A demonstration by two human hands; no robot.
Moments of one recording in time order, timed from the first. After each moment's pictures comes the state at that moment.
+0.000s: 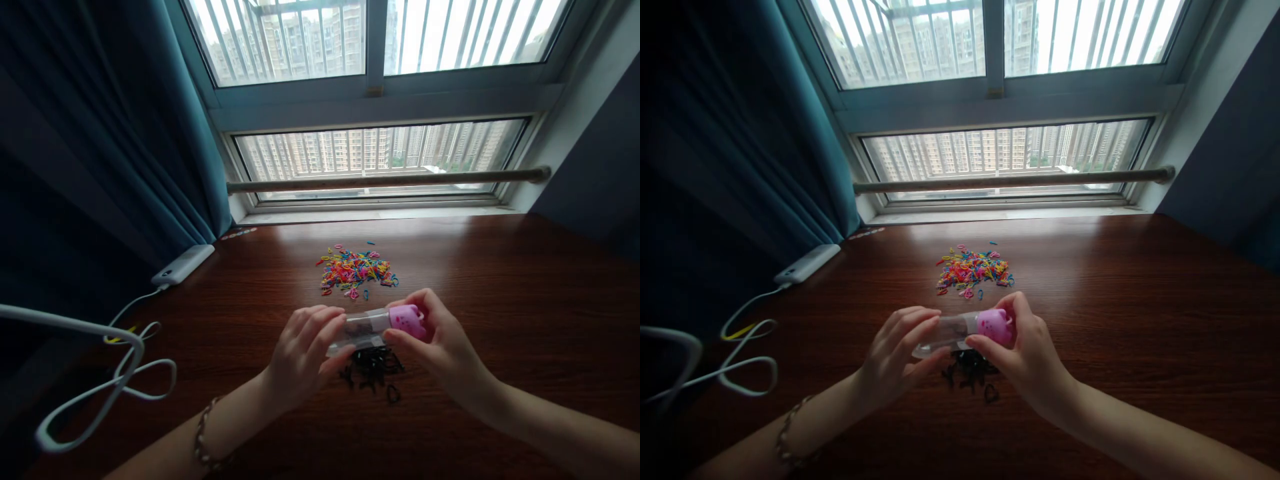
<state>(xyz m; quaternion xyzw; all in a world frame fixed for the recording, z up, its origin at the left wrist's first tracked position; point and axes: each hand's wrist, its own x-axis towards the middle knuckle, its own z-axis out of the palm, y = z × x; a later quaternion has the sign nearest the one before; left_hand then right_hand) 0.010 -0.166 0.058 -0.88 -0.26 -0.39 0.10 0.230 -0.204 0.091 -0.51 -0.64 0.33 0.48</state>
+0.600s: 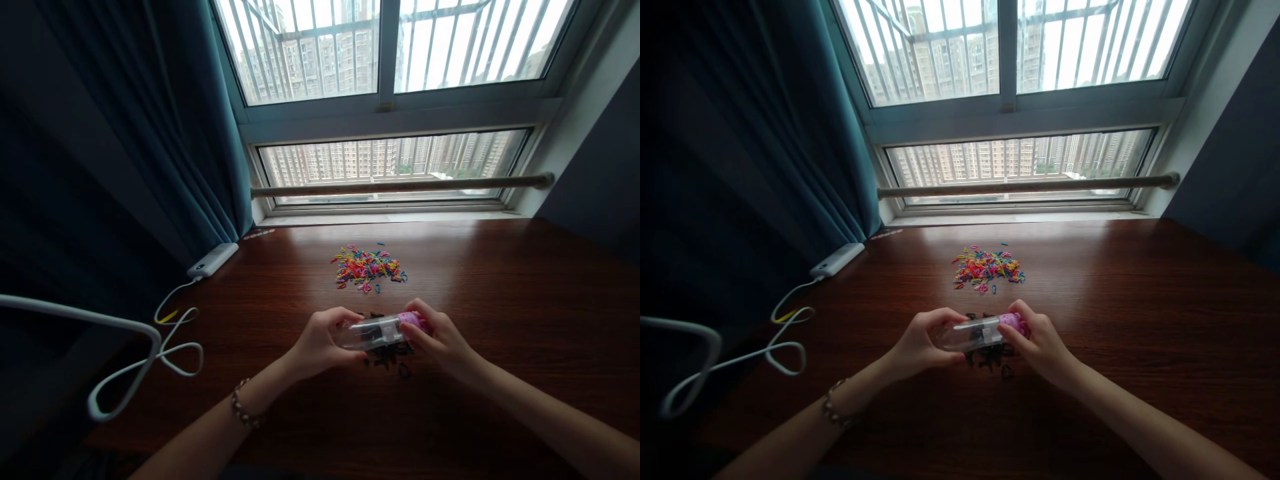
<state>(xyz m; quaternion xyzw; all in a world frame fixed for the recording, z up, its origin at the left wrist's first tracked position) 0.002 -0.179 0.052 -0.77 -0.37 -0.31 -0.42 0.240 -0.208 0.045 -0.47 -0.71 0.35 0.39</state>
